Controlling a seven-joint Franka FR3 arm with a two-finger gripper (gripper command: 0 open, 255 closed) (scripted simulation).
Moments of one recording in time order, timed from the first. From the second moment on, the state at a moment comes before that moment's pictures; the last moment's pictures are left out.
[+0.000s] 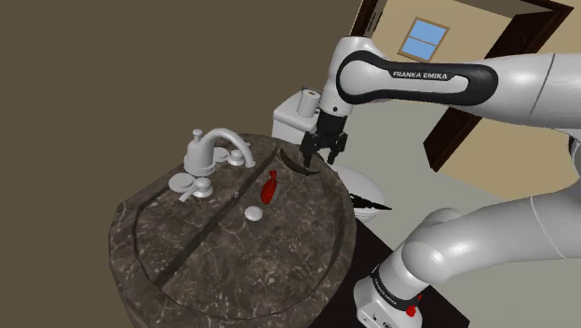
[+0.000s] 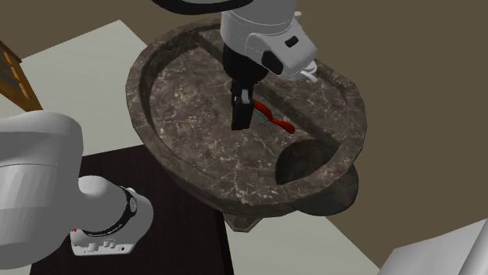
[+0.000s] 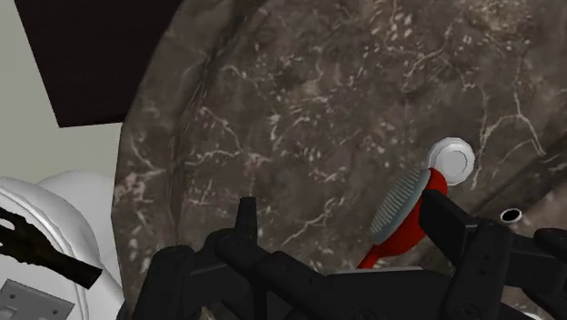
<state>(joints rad) -0.01 -0.51 0.14 -2.41 0.14 1.76 0.26</state>
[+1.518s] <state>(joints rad) 0.00 -0.06 0.27 -2.34 0.22 2.13 0.61</state>
